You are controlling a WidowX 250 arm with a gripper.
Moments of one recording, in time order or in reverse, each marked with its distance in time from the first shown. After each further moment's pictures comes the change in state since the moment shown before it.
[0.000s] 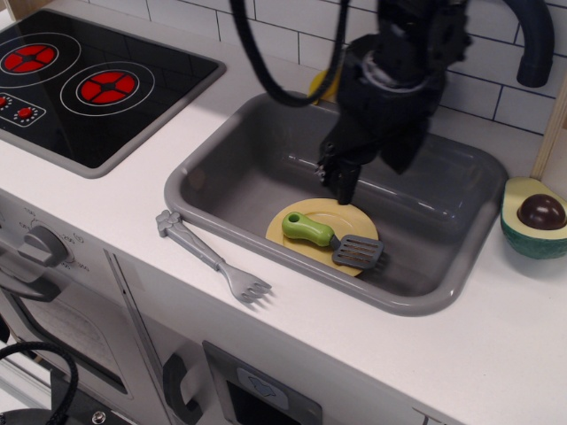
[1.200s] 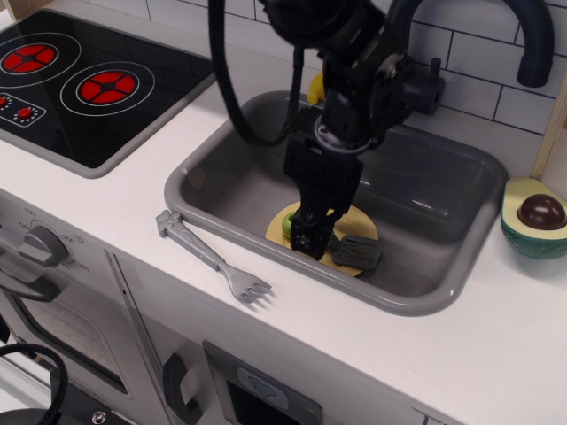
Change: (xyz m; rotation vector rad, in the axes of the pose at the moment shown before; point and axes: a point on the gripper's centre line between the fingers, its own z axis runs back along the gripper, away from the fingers) arm -0.002 0.030 -0.052 0.087 0.014 0.401
